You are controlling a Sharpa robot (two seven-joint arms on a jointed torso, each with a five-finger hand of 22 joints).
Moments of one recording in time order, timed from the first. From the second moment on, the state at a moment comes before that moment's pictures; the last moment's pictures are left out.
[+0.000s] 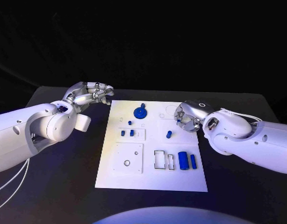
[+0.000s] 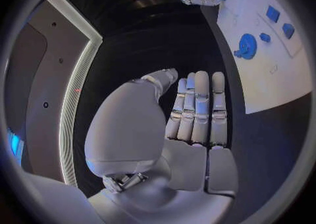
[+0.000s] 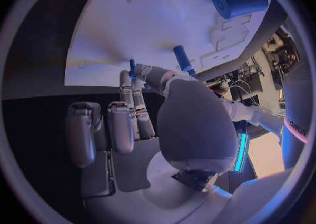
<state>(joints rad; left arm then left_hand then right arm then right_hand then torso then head) 1.18 -0.92 0.00 1.49 -0.15 -0.25 0.27 1.40 -0.22 0.49 0.16 0.25 0.95 0.15 0.25 0.49 1.11 0.09 0.31 0.19 1.01 0.03 1.08 0.41 0.17 0.92 0.14 0.42 1.22 1.15 -0.87 -0.12 1.59 -1.70 -0.40 -0.30 1.30 -0.23 0.71 -0.01 0.17 1.11 0.11 0.20 0.58 1.21 0.05 0.14 0.31 1.47 -0.01 1.44 1.31 0.04 1.47 0.09 1.48 1.31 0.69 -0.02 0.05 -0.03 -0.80</state>
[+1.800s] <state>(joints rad) 1.18 -0.86 -0.01 1.51 -0.16 -0.24 0.27 1.40 -0.23 0.50 0.15 0.25 0.92 0.16 0.25 0.49 1.10 0.10 0.31 0.19 1.00 0.04 1.08 0.41 0.17 0.92 0.14 0.42 1.22 1.05 -0.69 -0.13 1.71 -1.61 -0.43 -0.23 1.29 -0.23 0.70 -0.01 0.18 1.10 0.12 0.20 0.58 1.21 0.06 0.13 0.31 1.47 -0.01 1.44 1.31 0.04 1.47 0.09 1.49 1.31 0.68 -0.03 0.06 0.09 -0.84</state>
